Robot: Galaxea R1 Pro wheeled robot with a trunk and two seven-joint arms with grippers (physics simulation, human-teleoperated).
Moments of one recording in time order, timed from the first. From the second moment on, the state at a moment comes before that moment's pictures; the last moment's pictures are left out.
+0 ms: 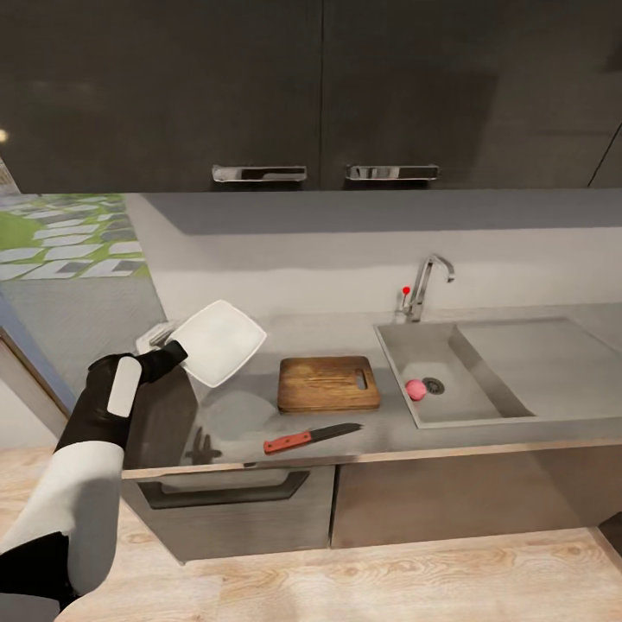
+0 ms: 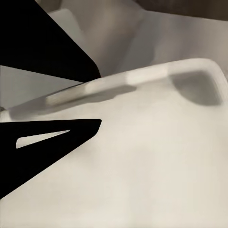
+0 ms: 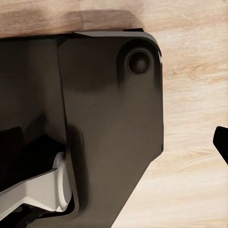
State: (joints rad) left arm -0.94 0.07 0.34 -0.95 0.43 0.71 0.11; right arm -0.09 0.11 0.15 -0.04 -0.18 -0.20 -0.15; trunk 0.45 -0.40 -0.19
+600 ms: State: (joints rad) left arm -0.94 0.16 0.34 -0.86 0.44 0.72 0.16; right arm -0.09 0.10 0.14 -0.04 -0.18 -0.20 -0.15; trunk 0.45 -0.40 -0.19
